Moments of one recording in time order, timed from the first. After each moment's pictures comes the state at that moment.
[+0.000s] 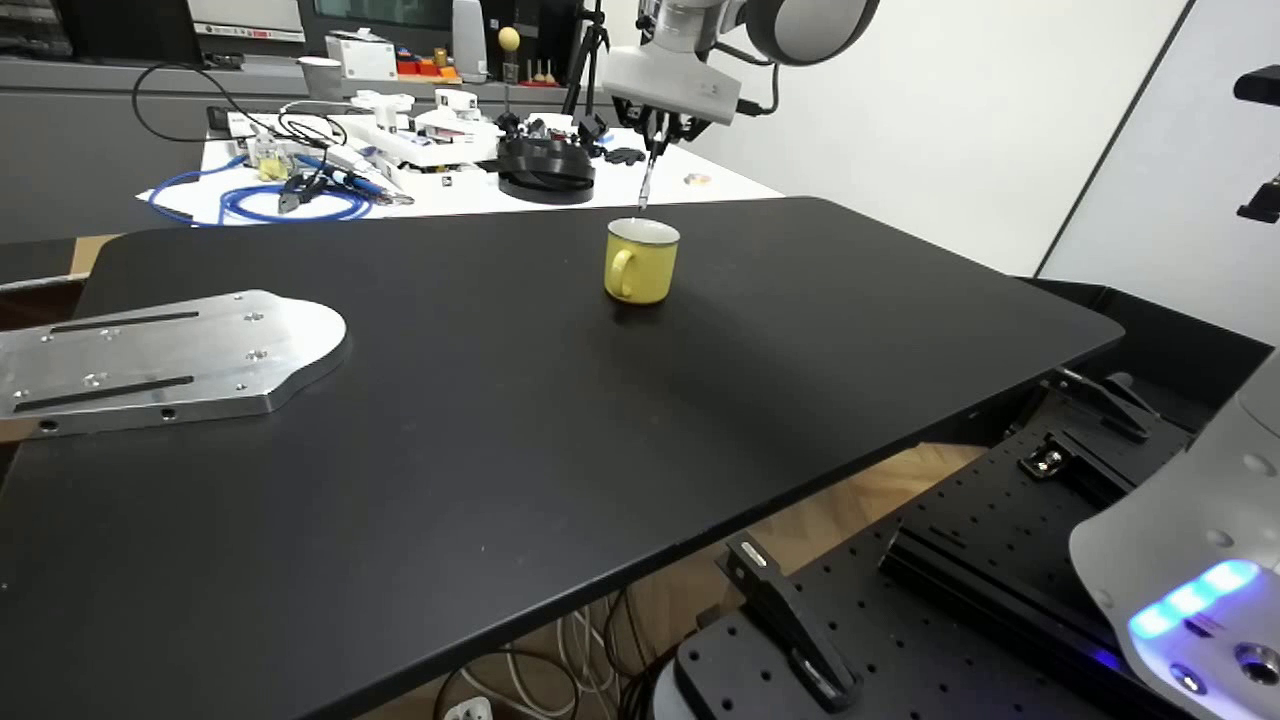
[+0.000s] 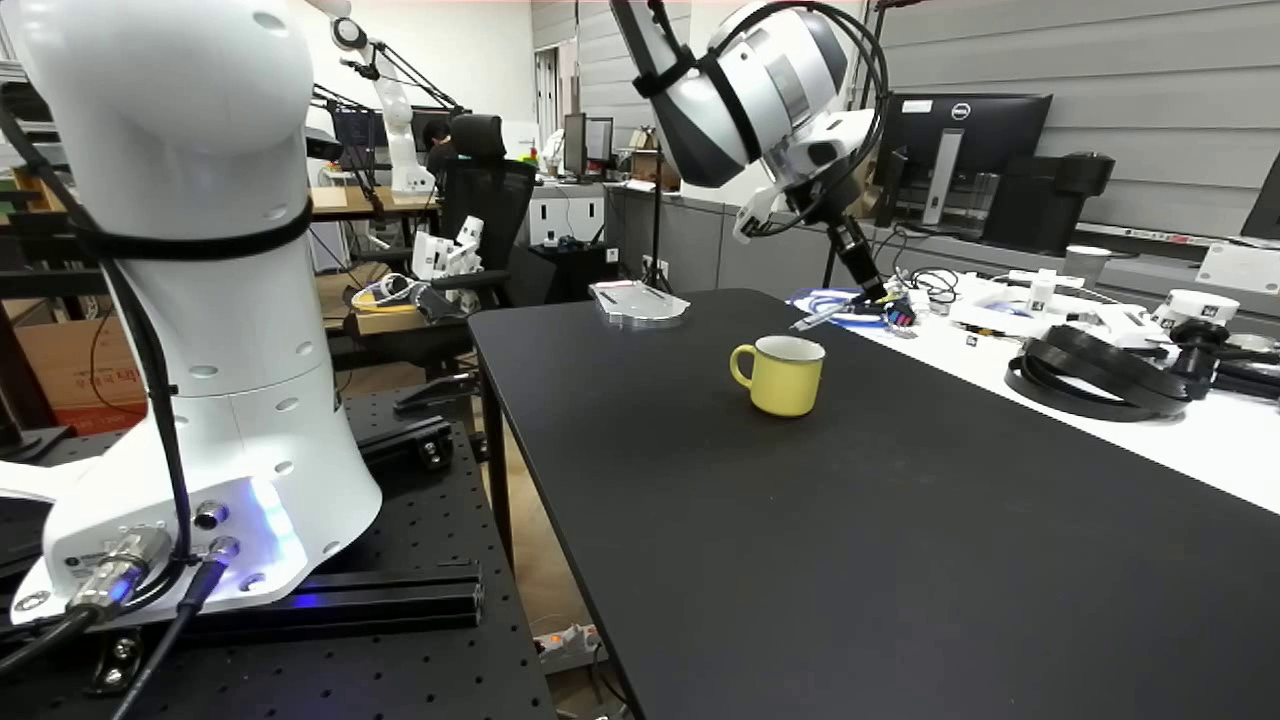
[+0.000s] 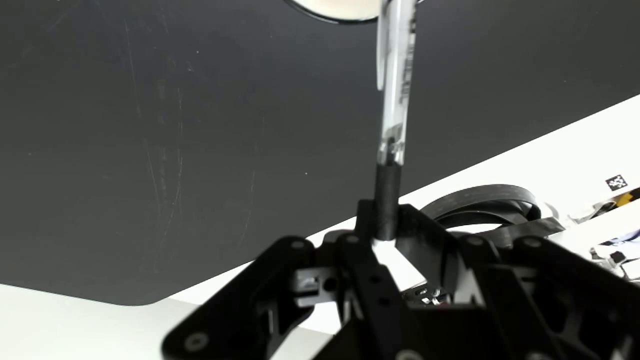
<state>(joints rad) 0.39 0.32 -0.39 -2.18 -1.07 2.90 1.76</state>
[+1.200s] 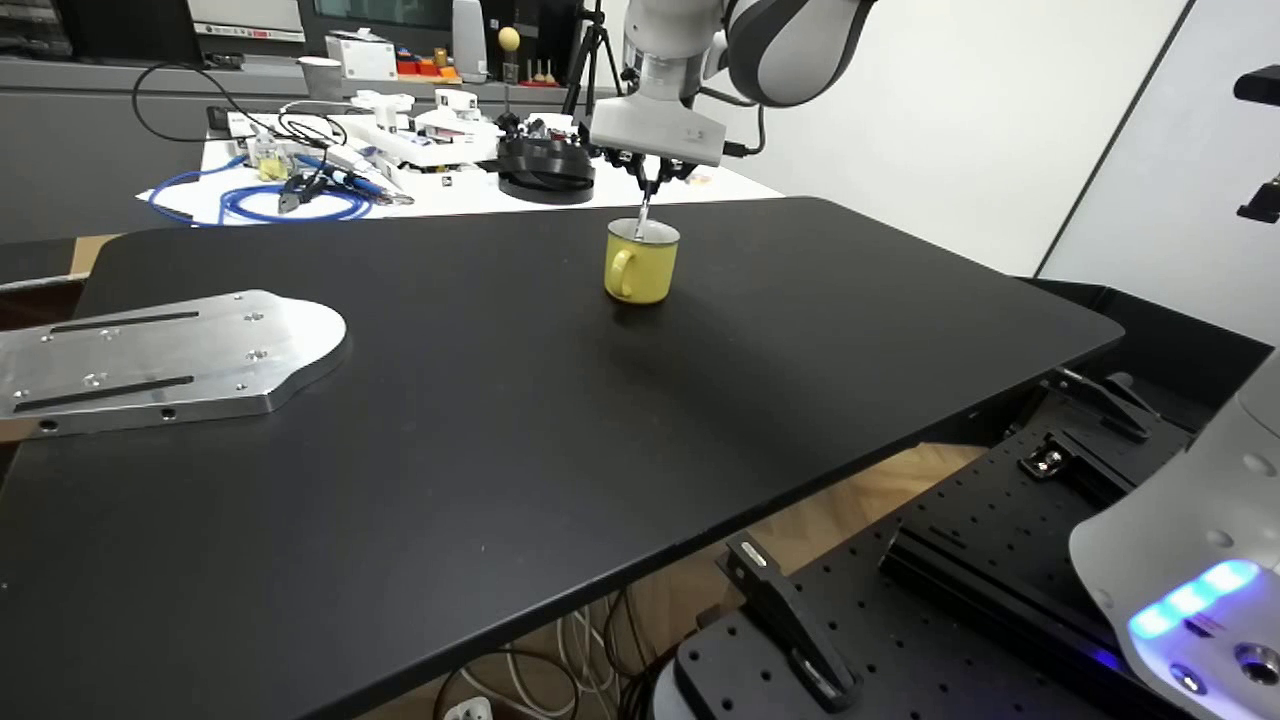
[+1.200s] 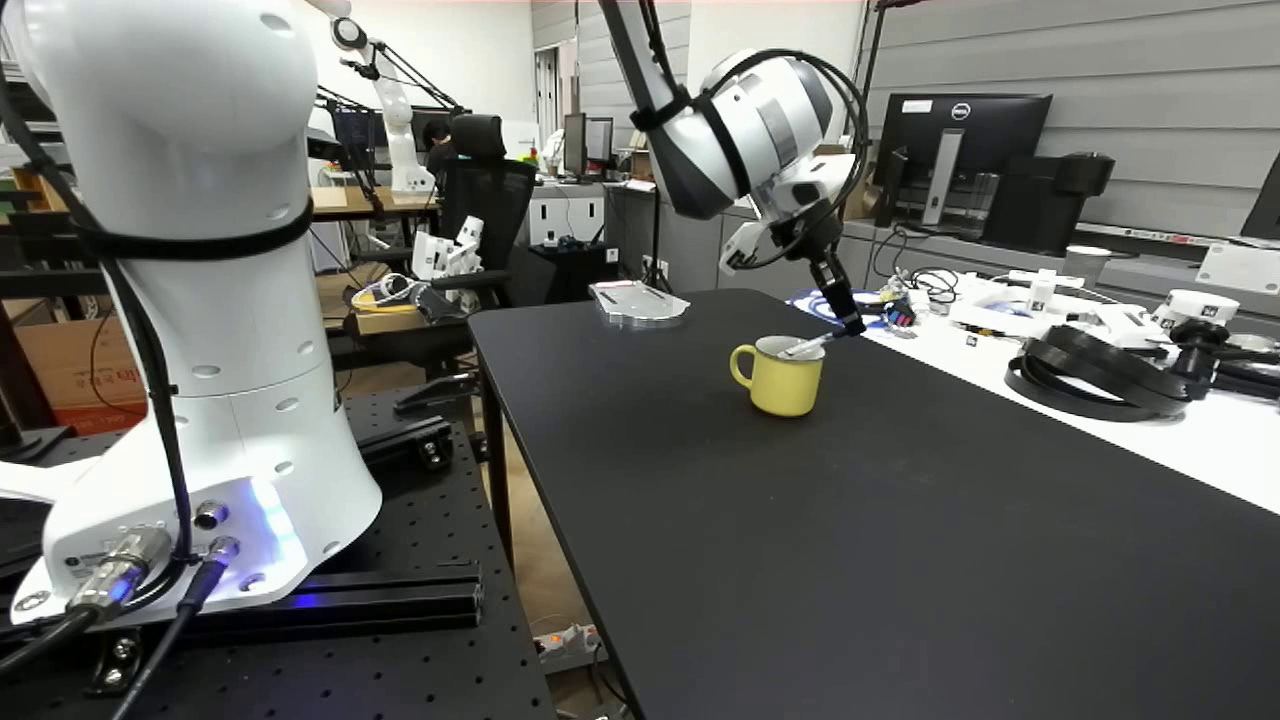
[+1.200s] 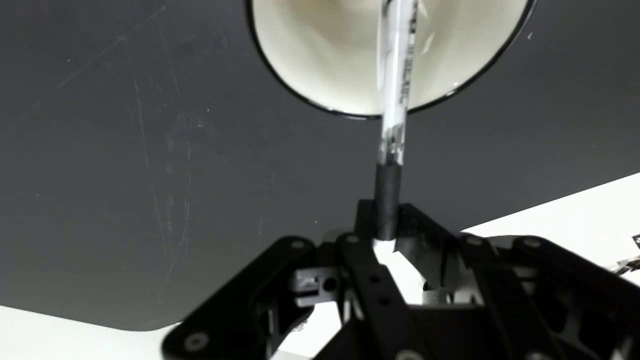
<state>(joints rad) 0.41 0.41 -0.39 -2.16 -1.07 2.89 1.79</state>
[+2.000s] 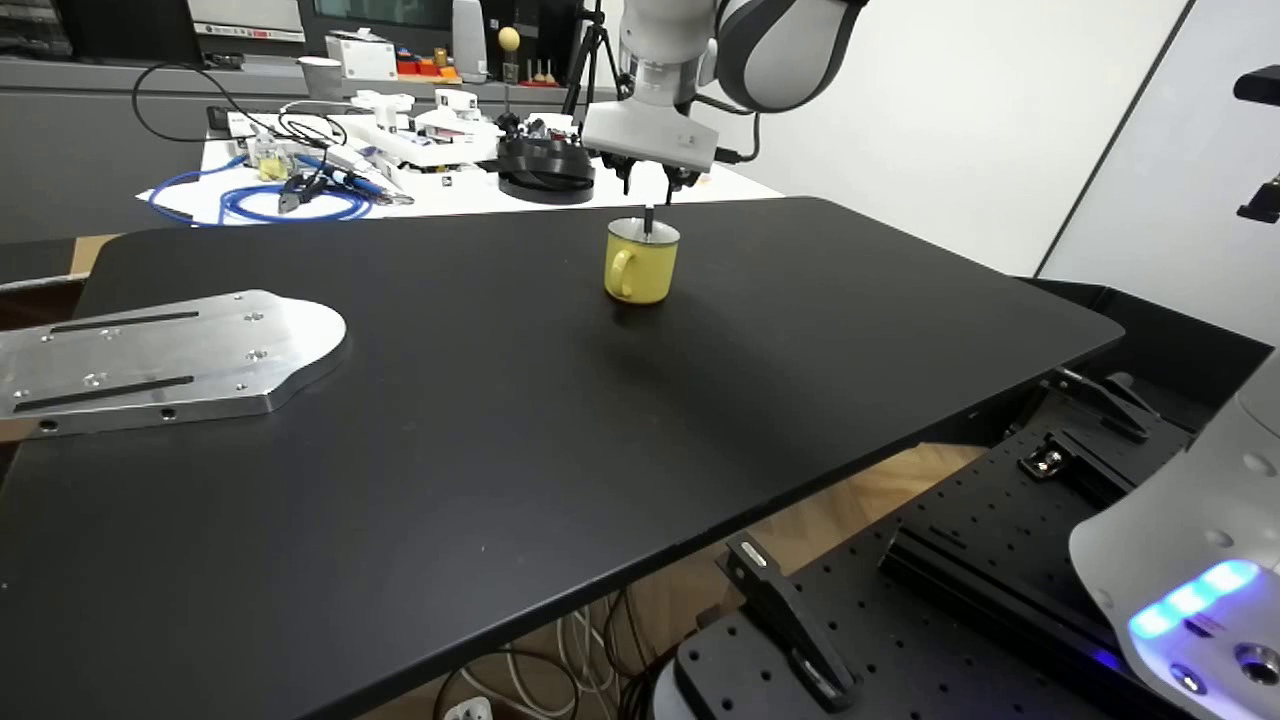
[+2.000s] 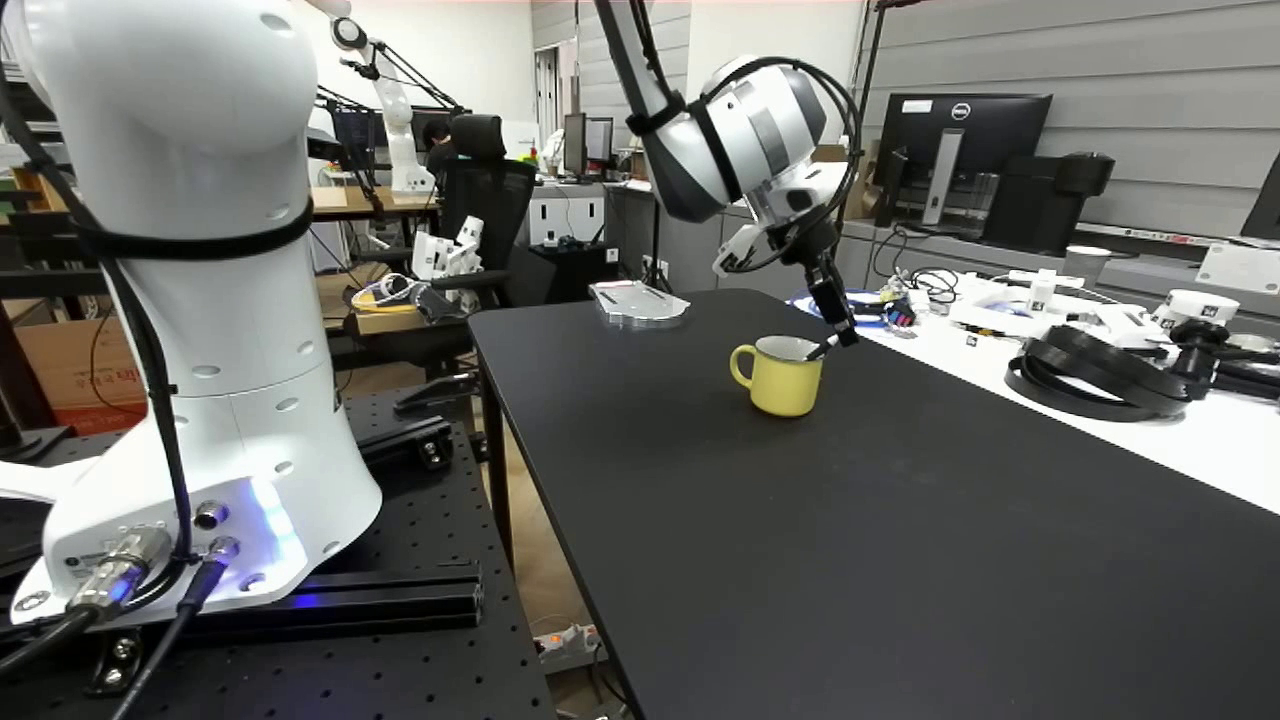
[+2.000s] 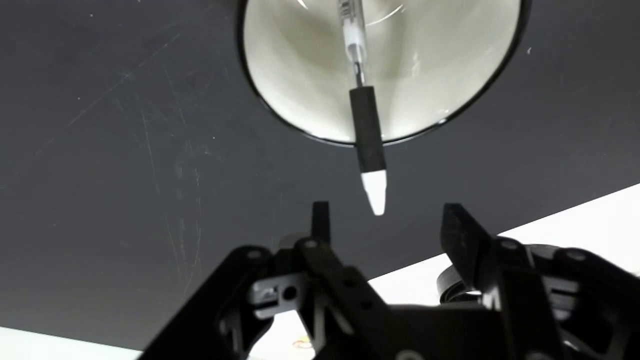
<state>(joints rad) 0.41 0.42 -0.37 -2.16 -0.99 2.87 1.79</state>
